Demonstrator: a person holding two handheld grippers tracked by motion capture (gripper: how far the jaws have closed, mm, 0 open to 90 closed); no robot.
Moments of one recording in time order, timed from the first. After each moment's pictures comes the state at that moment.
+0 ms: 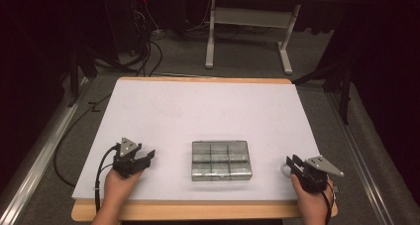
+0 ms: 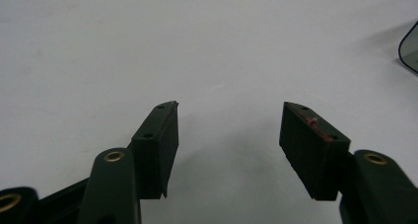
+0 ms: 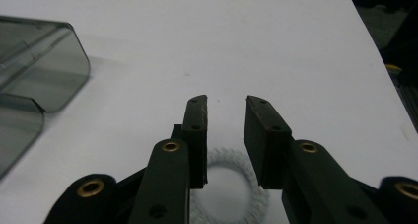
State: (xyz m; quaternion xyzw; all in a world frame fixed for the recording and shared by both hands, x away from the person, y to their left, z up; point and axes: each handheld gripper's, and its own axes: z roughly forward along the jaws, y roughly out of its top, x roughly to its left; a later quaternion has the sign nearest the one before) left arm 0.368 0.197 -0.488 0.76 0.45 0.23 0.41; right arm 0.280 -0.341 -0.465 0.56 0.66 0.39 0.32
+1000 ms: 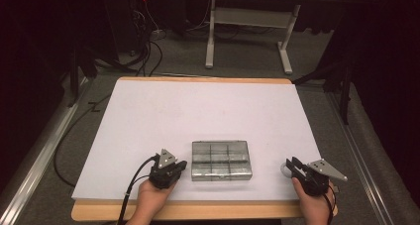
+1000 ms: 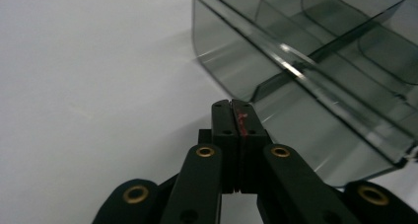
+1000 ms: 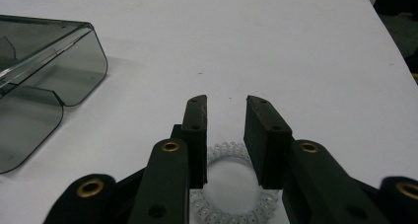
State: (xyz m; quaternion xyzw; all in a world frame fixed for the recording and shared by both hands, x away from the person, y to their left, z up) left arm 0.330 0.090 -0.483 0.80 0.39 0.14 0.43; right arm 0.274 -0.350 -0.476 0.54 0.67 0.42 0.31
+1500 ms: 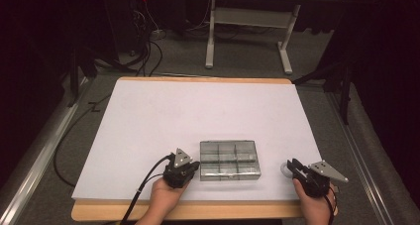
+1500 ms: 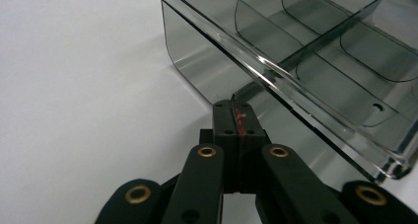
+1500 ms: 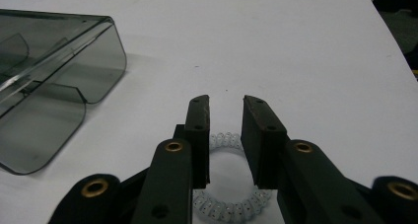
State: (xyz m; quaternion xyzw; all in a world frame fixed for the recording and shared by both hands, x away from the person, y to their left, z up) left arm 0.333 0.056 -0.483 0.81 0.38 0.13 0.43; right arm 0.271 -0.353 -0.479 0.54 0.66 0.42 0.30
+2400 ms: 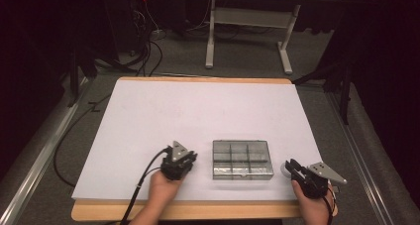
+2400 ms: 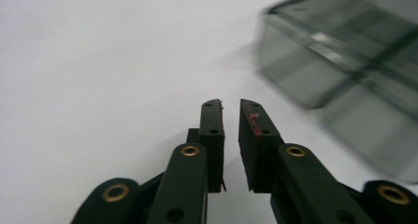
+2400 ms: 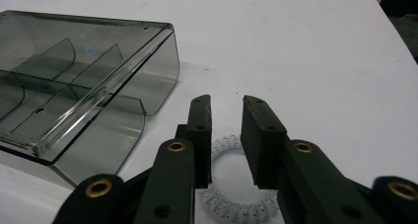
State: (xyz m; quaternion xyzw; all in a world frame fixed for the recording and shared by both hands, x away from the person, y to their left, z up) left arm 0.353 0.081 -0.474 0.80 0.38 0.20 0.42; right arm 0.269 -0.347 -0.480 0.53 0.67 0.42 0.30
